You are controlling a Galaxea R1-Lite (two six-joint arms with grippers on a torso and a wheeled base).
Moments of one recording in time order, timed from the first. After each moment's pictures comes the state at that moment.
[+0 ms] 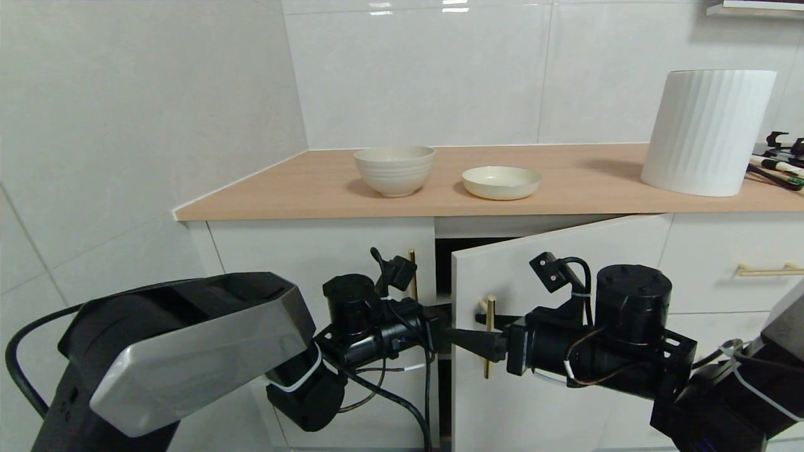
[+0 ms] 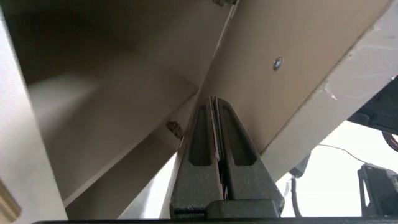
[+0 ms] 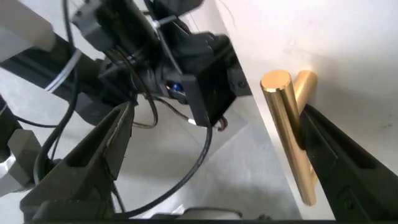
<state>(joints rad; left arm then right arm) -0.56 2.39 -0.90 -1.44 -0.55 -0.40 0.64 1.97 -0.58 -1.26 0.44 0.46</state>
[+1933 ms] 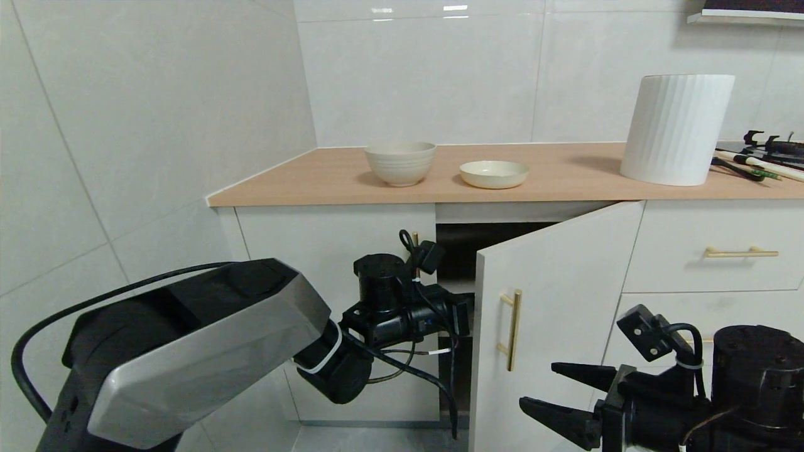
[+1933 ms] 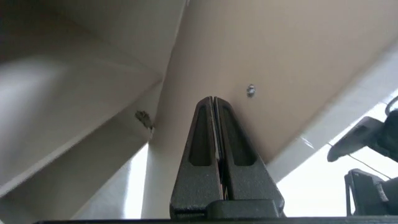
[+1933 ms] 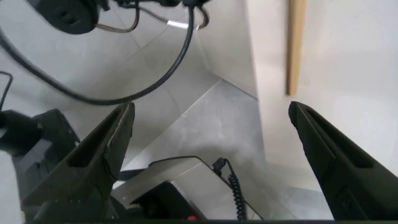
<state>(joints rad) -0.62 2.39 -1.10 -1.18 -0.54 -0.40 0.56 1.73 -0.14 -1.30 0.34 0.27</state>
